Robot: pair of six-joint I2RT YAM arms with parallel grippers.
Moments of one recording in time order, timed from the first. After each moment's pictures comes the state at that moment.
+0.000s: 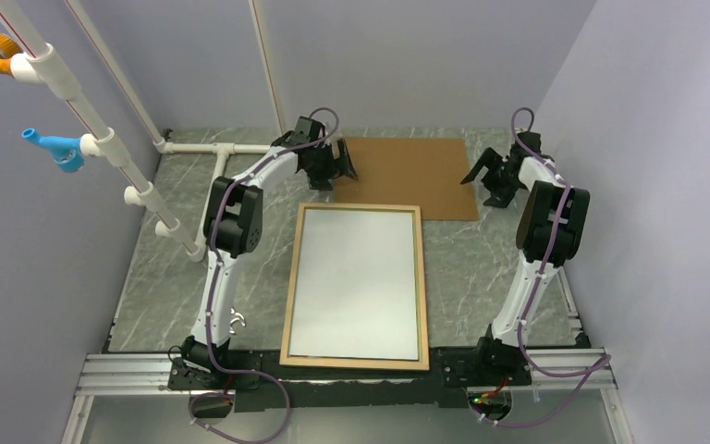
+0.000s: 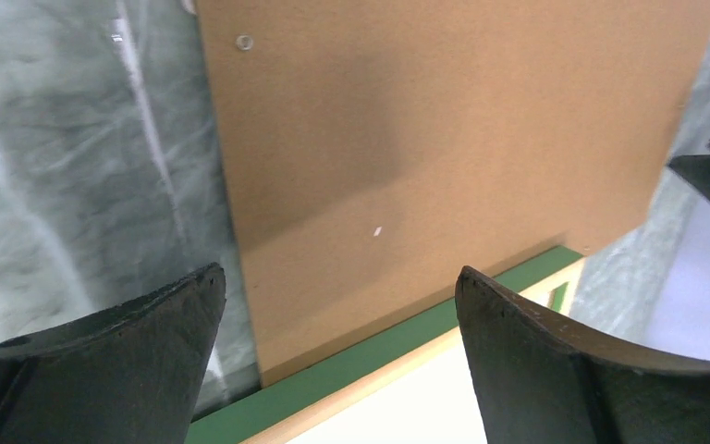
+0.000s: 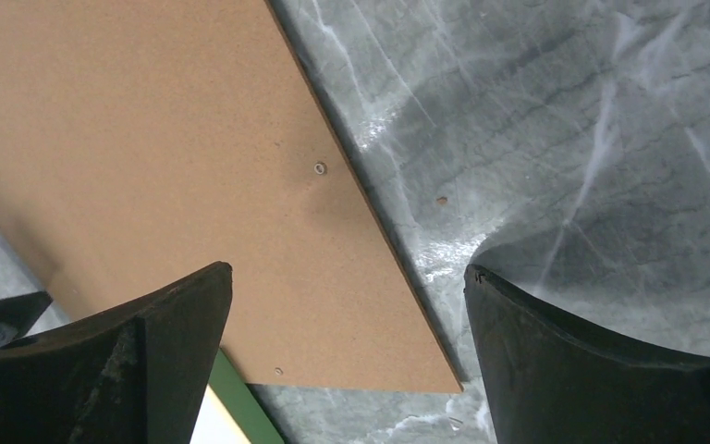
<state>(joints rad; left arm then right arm) -0.36 2.41 2.04 -0.52 0.36 -0.57 -0.25 2.15 1.61 -0.54 -0.33 0.45</state>
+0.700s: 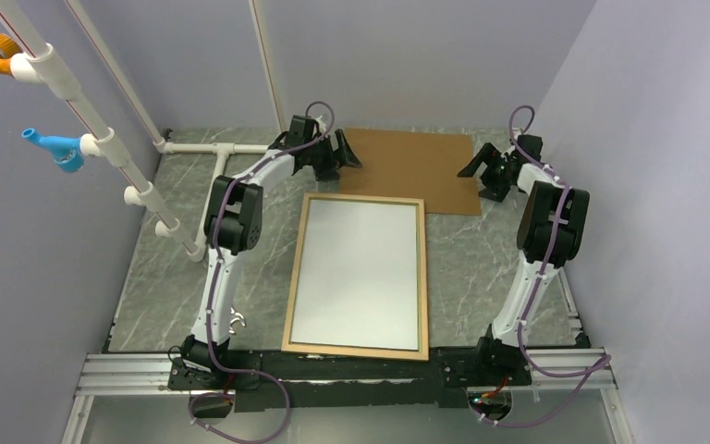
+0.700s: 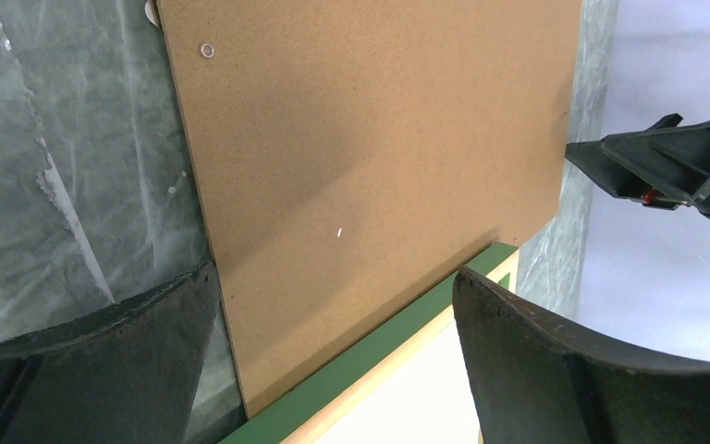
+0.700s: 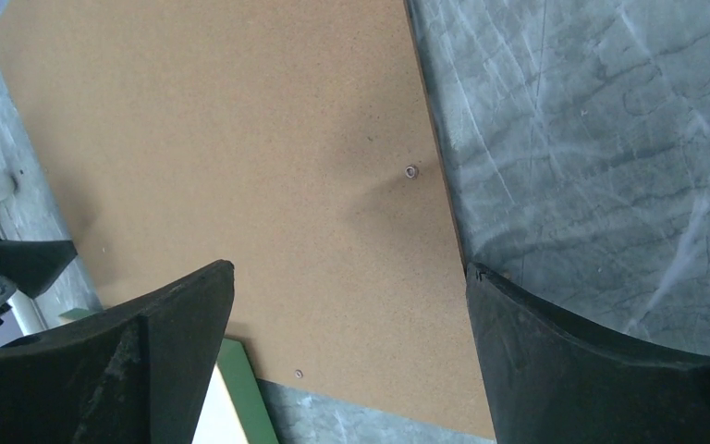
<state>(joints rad) -0.34 2.47 2.03 -0.25 0.55 -0.68 -0.25 2.15 1.55 -0.32 -0.48 0.45</state>
